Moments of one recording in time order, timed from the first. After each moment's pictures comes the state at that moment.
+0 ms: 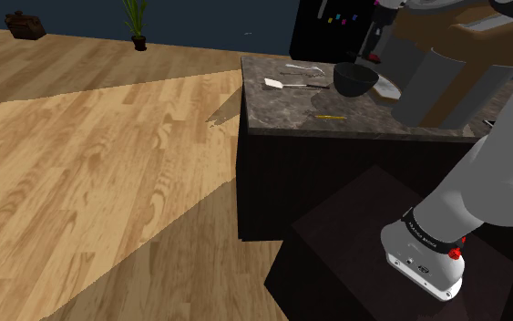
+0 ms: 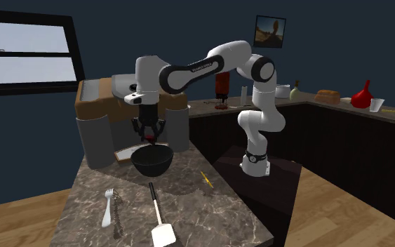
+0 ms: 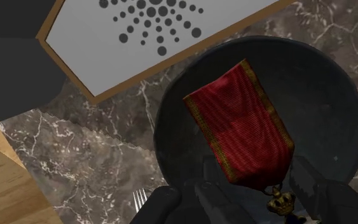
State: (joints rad) arm 0.18 0.21 -0.81 -1.73 0.16 1.94 -1.21
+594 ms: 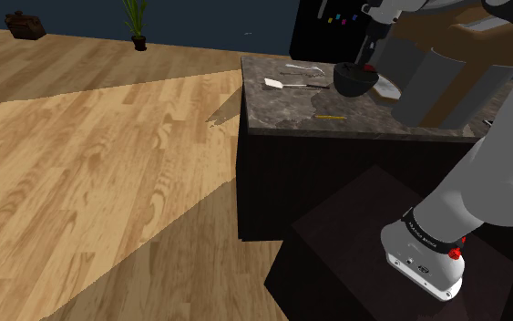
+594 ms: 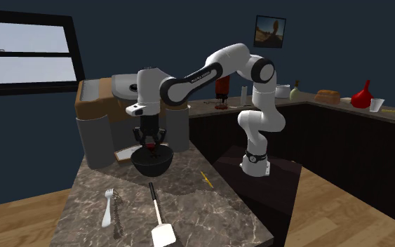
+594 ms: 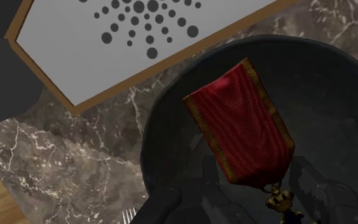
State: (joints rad) arm 0.18 0.24 -0.80 -1.81 0.19 2.04 -1.23
